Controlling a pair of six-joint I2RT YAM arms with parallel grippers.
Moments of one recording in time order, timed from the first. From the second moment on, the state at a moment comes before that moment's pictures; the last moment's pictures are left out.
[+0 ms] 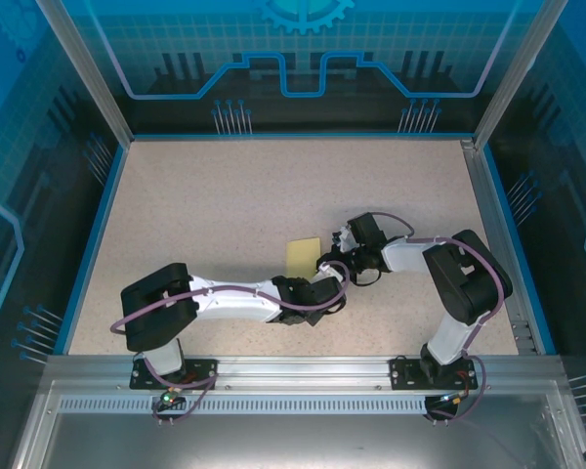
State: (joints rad) left arm -1.17 1.73 0.99 -0.43 -0.41 -0.40; right arm 0.46 1.73 0.75 -0.05 -0.74 0.85
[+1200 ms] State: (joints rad) left arm -0.92 1.56 0.86 -0.33 0.03 -0.38; right arm 0.42 1.77 1.02 -0.29 -0.68 0.64
